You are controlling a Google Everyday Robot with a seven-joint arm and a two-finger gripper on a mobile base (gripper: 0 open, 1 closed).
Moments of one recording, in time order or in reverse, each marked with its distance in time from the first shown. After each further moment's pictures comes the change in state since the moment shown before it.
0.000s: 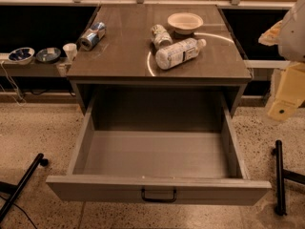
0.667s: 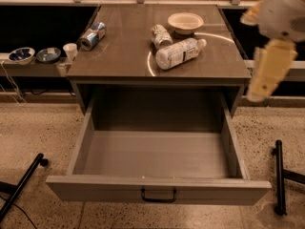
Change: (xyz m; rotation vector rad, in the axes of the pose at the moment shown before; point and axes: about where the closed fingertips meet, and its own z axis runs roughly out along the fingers) arm -0.032 -0.036 -0.002 0.047 -0.005 -0.106
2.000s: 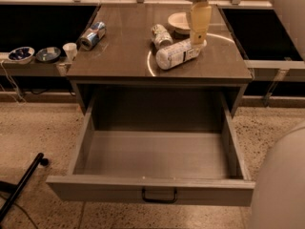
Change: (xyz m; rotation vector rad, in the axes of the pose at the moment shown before) arm -0.120 -0.159 0.075 0.087 -0.027 -0.447
